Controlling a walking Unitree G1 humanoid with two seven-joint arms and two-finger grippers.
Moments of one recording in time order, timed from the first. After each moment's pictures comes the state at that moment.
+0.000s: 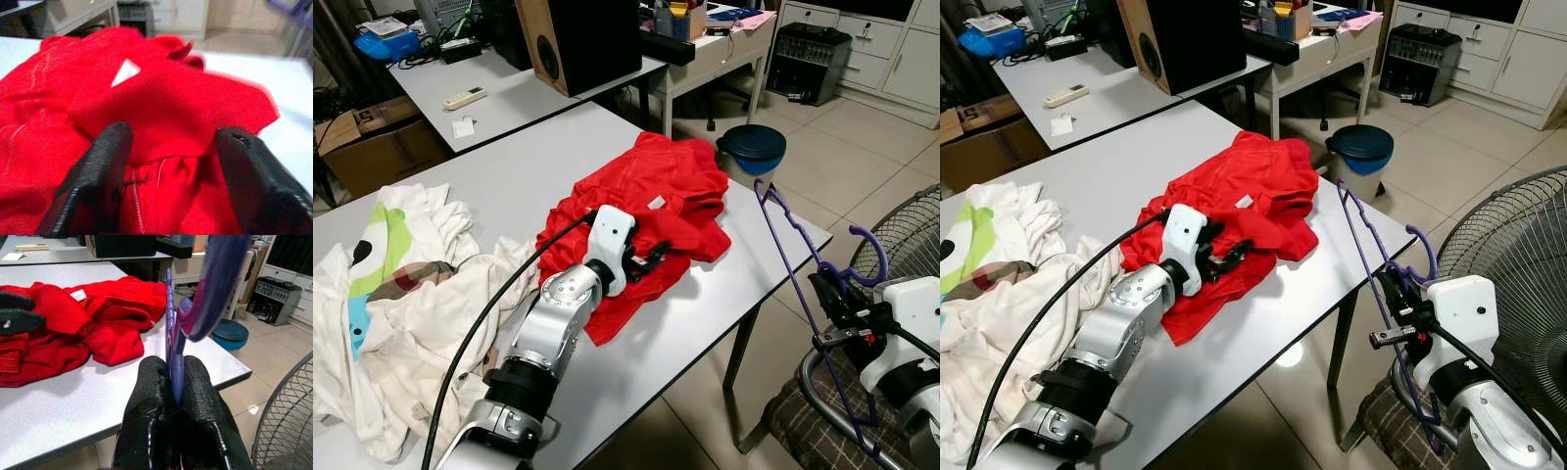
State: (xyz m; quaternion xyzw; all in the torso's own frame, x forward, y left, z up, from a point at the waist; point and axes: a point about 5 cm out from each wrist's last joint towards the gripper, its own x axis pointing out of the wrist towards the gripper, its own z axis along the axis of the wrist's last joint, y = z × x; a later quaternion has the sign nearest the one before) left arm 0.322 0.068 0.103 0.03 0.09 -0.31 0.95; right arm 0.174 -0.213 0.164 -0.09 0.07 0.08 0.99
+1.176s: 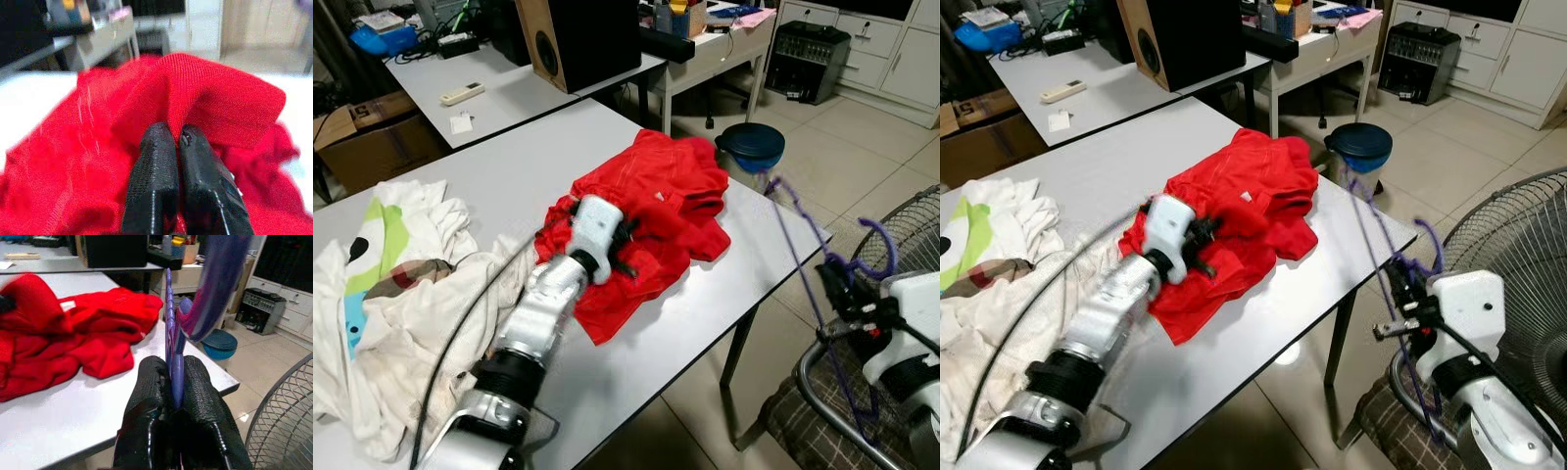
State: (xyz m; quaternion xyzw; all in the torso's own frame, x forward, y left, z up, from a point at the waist) left arm 0.332 0.091 0.126 0.05 -0.01 -0.30 0.95; right arm 0.178 -0.215 0.170 -0.09 0.04 0.06 0.99
